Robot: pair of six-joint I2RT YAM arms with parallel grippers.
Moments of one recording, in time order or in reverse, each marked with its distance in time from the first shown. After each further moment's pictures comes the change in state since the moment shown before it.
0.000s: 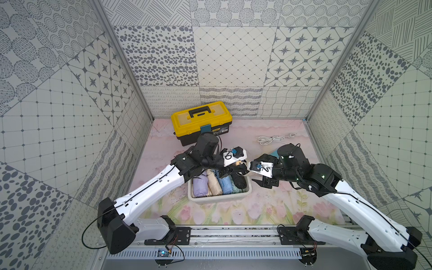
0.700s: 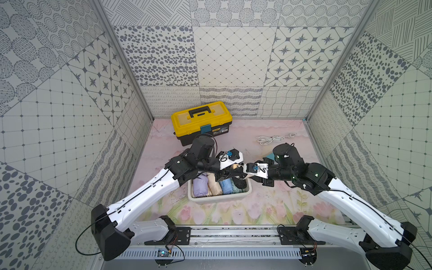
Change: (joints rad) left arm 0.002 -0.081 -0.043 -0.029 0.031 -0.035; right arm 0.008 0.024 -0.029 0.071 -0.122 0.000
